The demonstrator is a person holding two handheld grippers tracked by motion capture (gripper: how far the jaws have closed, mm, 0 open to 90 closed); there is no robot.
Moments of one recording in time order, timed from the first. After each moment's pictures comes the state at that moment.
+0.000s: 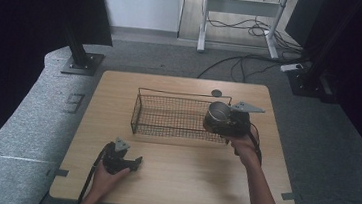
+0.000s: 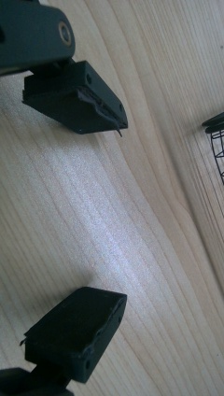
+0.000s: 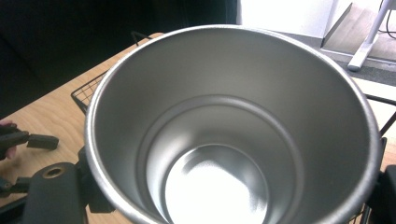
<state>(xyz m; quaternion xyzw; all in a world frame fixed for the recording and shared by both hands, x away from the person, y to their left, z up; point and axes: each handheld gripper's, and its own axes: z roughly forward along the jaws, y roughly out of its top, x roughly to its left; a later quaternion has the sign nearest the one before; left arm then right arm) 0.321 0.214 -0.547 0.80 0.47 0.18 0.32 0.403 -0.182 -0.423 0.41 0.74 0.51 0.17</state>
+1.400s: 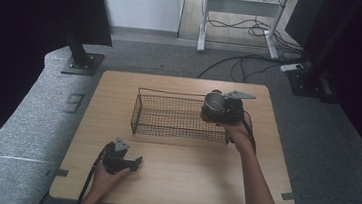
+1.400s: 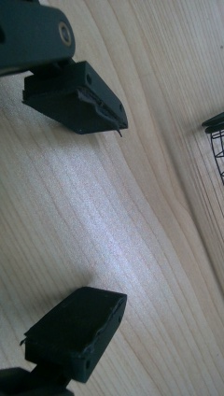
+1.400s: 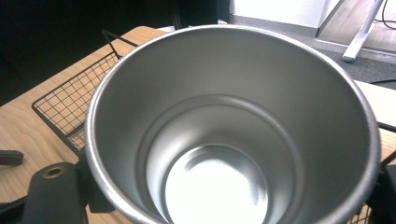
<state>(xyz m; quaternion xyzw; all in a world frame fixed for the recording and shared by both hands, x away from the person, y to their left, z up) 0.321 0.214 -0.547 0.80 0.47 0.18 0.32 0.449 -0.168 -0.427 0.42 0.75 0.49 0.17</state>
